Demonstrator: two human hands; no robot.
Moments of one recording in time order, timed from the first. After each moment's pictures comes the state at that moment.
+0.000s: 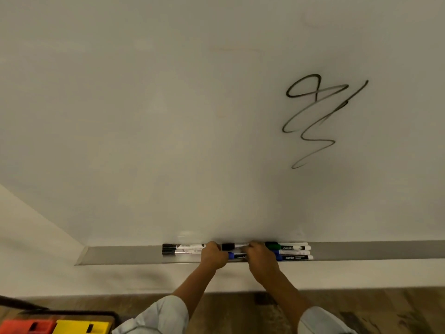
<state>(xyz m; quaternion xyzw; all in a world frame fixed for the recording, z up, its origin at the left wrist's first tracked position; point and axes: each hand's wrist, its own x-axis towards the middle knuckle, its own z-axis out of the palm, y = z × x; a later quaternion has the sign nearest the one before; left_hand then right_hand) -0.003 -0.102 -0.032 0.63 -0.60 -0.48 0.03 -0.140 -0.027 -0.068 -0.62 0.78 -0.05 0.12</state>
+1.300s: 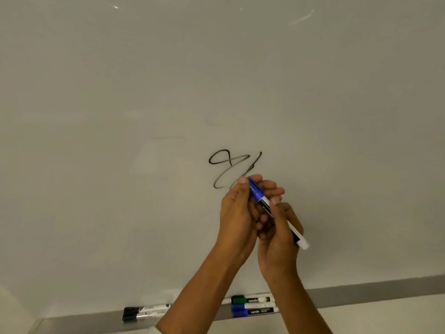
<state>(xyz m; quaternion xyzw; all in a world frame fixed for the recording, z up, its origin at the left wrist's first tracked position) -0.122 0.000 0.285 0.13 -0.43 -0.77 0.45 -0.177 0.037 0.235 -0.28 0.33 -0.87 0.23</state>
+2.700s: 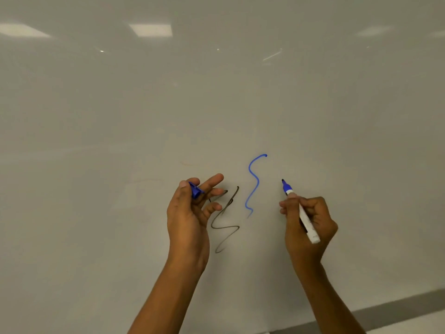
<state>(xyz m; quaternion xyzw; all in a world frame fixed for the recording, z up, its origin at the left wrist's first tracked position) -0.105 -0.030 0.341 0.12 -0.46 -0.67 0.57 -0.276 0.033 0.268 -0.35 0.47 -0.78 -0.23</state>
